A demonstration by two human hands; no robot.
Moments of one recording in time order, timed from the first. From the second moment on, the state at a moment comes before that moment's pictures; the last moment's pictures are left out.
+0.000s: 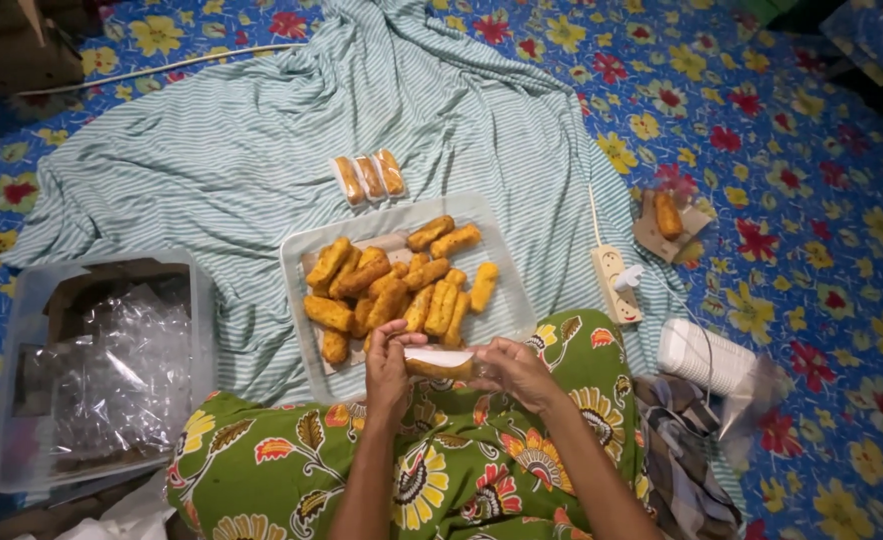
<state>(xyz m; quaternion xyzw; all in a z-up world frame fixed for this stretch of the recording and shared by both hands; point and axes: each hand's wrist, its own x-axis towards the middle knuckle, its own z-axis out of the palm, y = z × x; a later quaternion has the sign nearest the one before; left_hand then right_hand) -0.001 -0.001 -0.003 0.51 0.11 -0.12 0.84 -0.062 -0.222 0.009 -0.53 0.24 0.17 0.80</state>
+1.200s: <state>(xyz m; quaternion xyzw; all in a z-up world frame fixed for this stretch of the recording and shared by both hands) -0.004 -0.004 -0.005 0.53 0.14 -0.25 0.79 -0.063 -0.230 0.018 -0.50 0.29 0.13 0.81</state>
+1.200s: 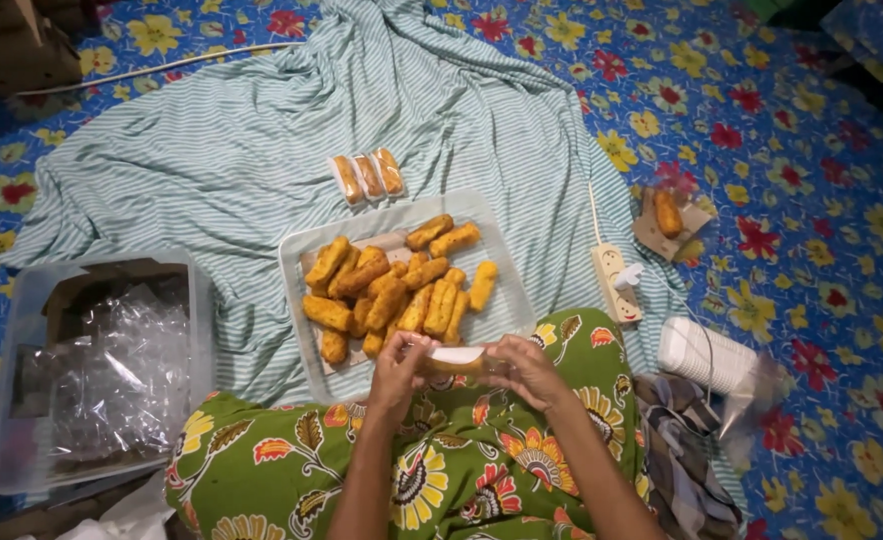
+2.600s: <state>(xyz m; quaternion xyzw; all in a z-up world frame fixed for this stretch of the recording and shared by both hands) 0.004 -0.001 -0.017 0.50 0.18 -0.24 0.81 -0.058 -0.237 -0.014 -0.46 0.25 0.14 0.84</state>
